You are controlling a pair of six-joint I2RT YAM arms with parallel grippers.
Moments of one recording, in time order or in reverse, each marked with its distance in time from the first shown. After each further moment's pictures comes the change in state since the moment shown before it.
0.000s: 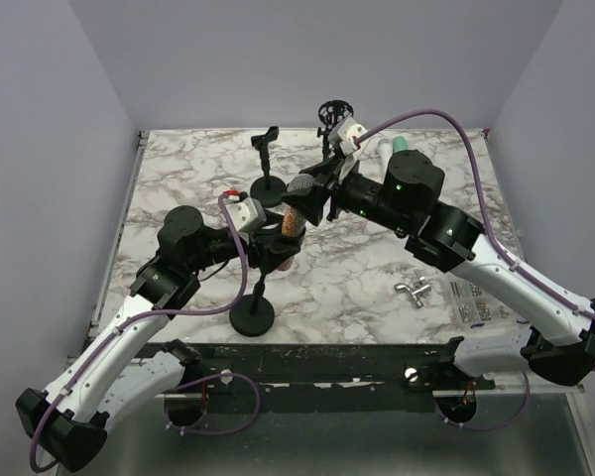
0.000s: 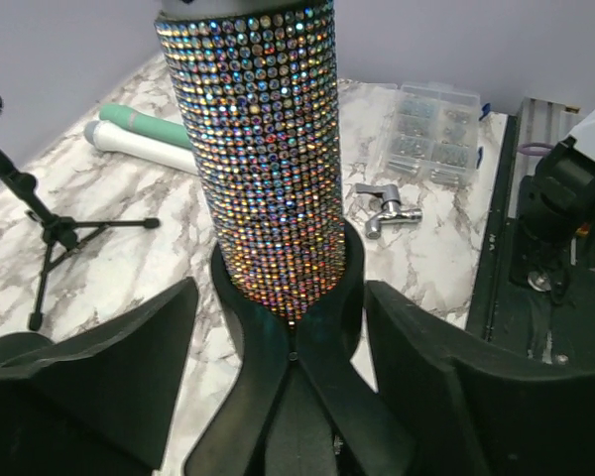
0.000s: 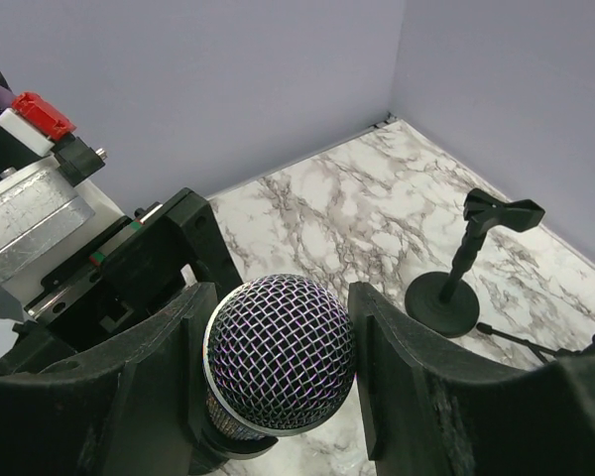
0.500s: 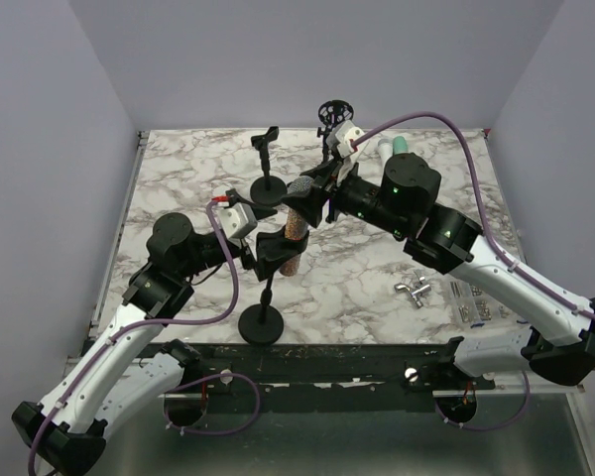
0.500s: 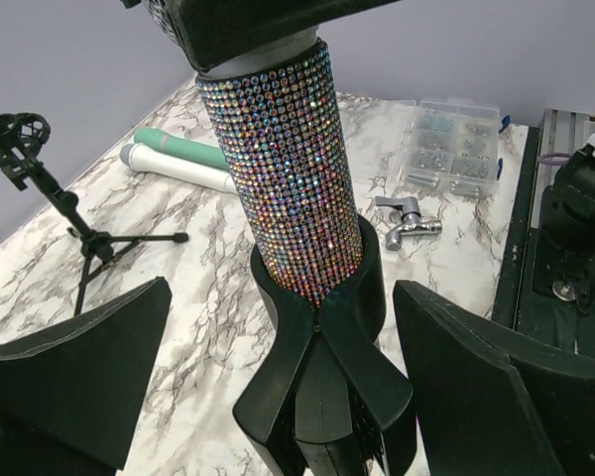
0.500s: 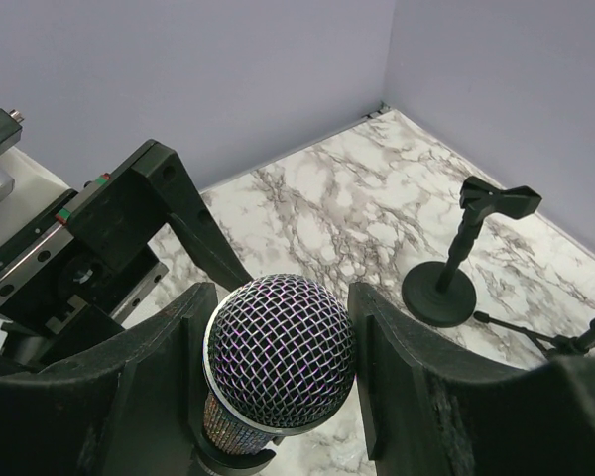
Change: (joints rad) left arm 0.010 -0.076 -0.028 0.021 -0.017 0.029; right arm 0.014 0.000 -0.016 -0.004 0.028 0.002
